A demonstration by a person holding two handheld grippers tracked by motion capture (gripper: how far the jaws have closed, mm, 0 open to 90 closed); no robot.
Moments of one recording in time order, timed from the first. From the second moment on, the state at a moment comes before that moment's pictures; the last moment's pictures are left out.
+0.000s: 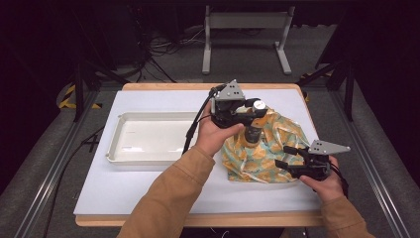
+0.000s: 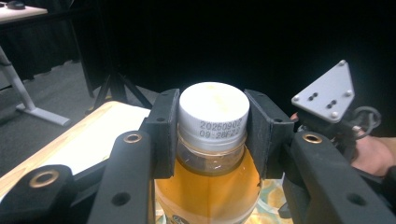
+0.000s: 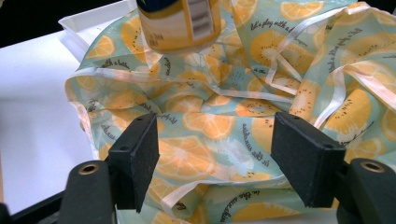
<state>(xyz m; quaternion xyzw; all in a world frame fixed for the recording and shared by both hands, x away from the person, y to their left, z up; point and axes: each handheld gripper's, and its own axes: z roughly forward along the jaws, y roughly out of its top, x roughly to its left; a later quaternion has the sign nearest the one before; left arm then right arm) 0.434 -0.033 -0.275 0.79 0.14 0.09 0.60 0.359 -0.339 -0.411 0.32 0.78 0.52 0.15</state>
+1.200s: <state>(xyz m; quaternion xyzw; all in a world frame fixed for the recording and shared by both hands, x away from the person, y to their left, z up) 0.396 0.064 -0.252 0.79 0.15 0.12 0.59 0.358 -0.336 -0.410 0.31 0.79 0.51 0.16</state>
